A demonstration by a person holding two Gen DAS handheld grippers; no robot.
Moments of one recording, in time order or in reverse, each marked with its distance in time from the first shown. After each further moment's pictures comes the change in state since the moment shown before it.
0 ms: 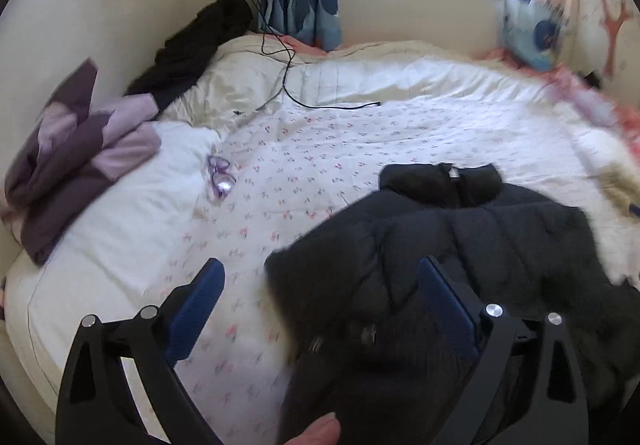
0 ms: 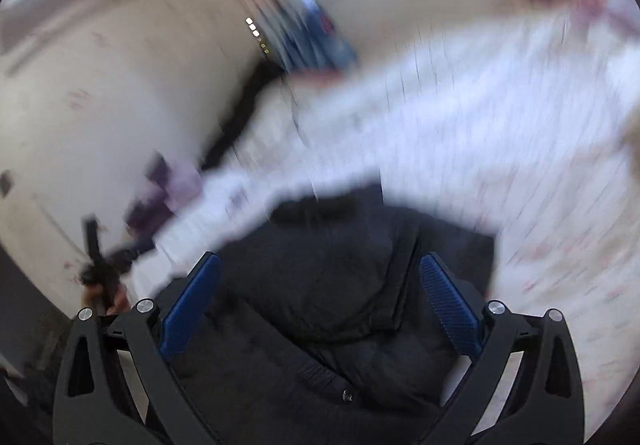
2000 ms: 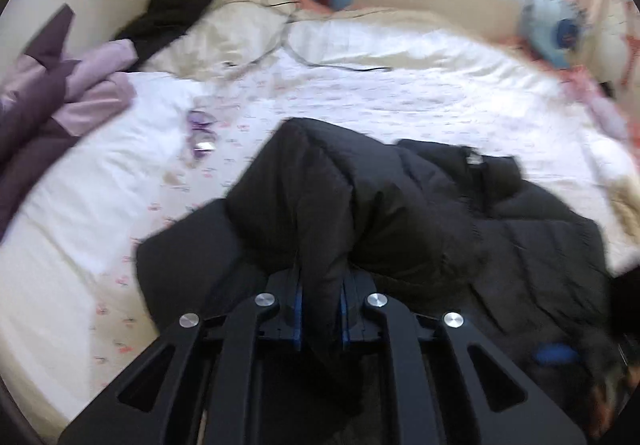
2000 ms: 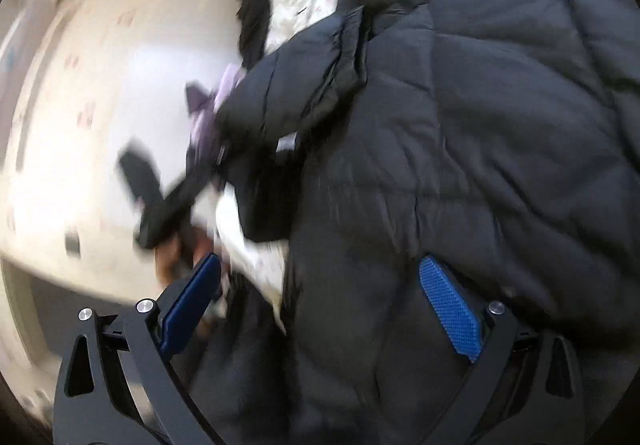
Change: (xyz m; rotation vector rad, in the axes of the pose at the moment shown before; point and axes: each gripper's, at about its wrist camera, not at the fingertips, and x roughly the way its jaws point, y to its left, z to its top) left arm 0.039 0.046 0.006 -0.093 0.143 -0.152; right arm 0.231 0.066 -0.130 0.445 0.361 0.463
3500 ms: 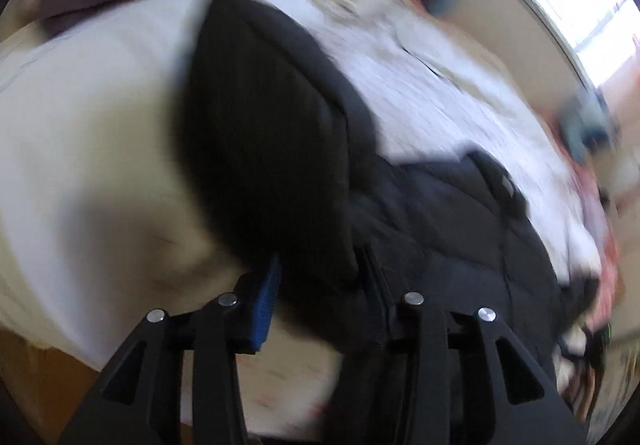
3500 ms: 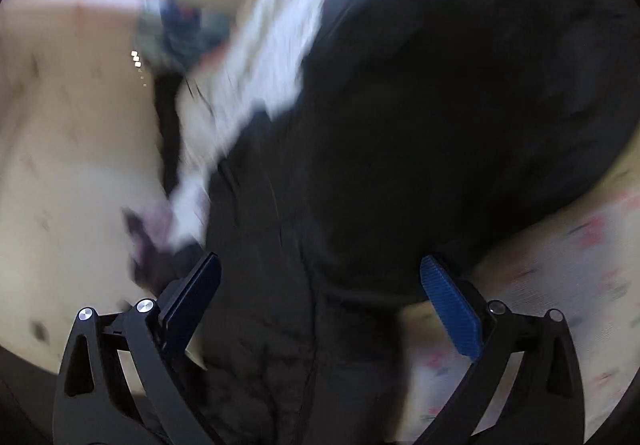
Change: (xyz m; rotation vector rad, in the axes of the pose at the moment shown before) left arm 0.004 0.138 -0.053 -0.407 0.128 -0.146; right arm -0.300 -0.119 -0.229 0.088 -0.352 -0.339
